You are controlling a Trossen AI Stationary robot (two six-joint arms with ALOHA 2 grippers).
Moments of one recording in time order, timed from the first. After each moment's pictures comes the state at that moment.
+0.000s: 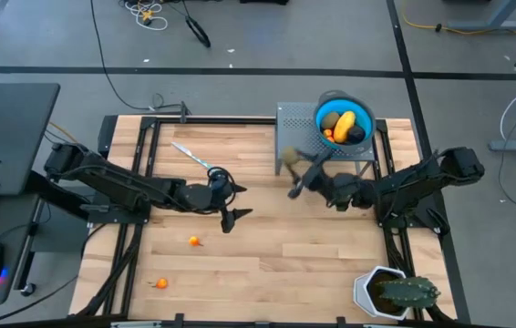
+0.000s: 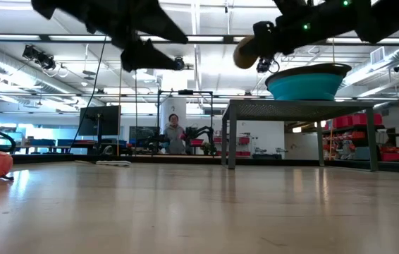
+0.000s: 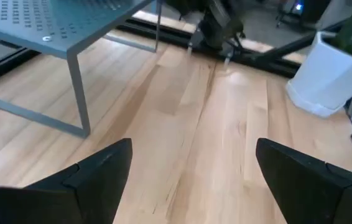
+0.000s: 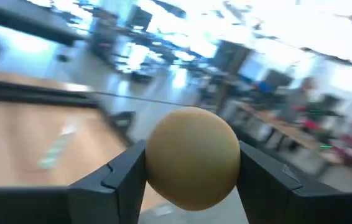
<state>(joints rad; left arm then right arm) -0.22 1.33 0.73 0.20 -0.40 -0.36 0.12 1.38 0.58 0.84 0.87 -0.46</state>
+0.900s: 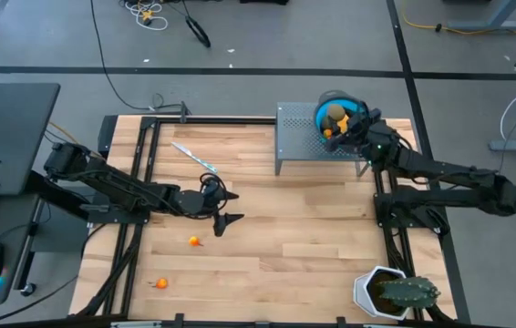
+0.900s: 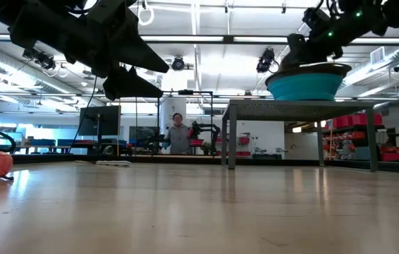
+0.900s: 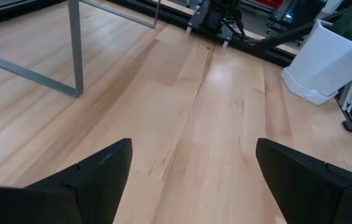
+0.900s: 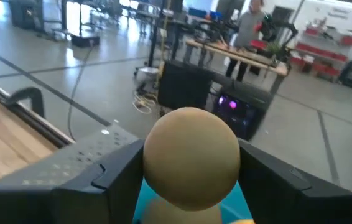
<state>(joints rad) -0.24 1.33 0.50 0.44 -0.38 -0.45 -0.42 0.86 0.59 0.13 0.62 -0.14</state>
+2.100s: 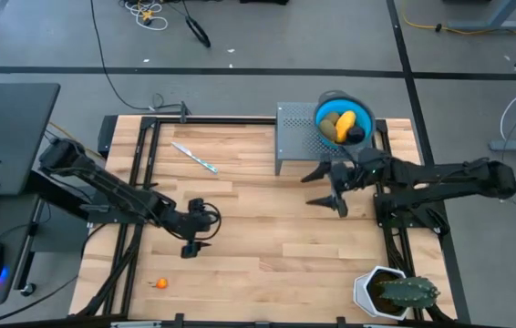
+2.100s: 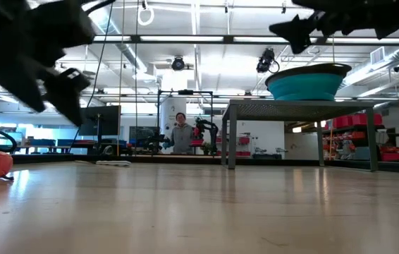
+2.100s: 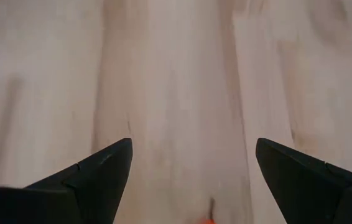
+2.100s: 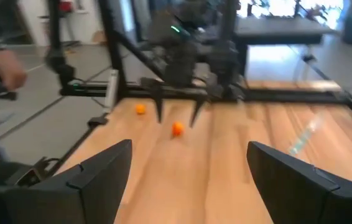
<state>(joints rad) -0.45 1.23 0.61 -0.29 -0.20 -0.39 -0.09 0.89 0.54 0.17 -0.32 0.02</state>
